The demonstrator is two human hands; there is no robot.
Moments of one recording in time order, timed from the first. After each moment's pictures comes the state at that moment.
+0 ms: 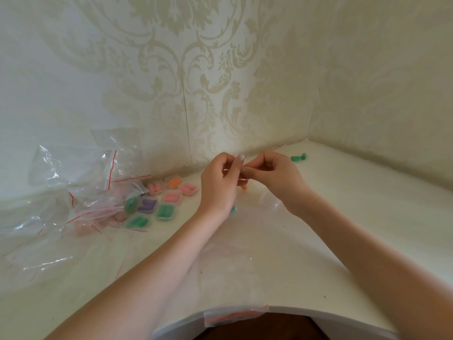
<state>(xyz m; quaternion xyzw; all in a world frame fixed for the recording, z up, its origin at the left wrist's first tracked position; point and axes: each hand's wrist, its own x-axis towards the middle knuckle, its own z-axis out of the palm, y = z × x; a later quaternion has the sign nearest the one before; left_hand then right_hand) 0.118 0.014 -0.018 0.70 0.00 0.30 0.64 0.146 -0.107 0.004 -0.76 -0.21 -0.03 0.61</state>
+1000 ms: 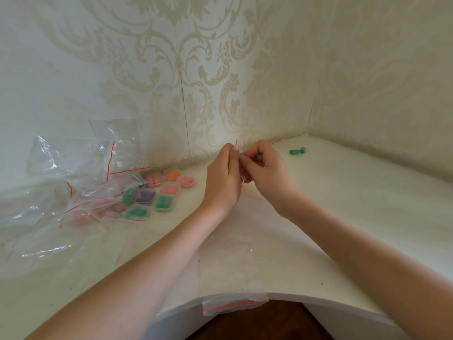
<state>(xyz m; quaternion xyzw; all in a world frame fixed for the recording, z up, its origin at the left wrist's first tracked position) 0.109 0.005 -0.019 0.75 -0.03 0.31 0.58 0.123 -0.089 -0.002 -0.72 -0.23 -0.07 0.65</state>
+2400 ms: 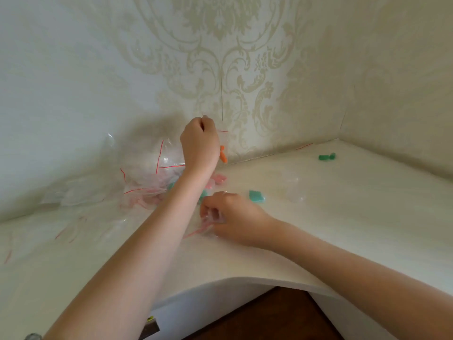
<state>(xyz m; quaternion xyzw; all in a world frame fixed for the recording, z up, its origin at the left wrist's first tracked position) 0.084 0.075 0.053 0.72 0.17 0.42 0.53 0.058 -0.032 -0.010 -0.83 -0.50 0.03 0.24</state>
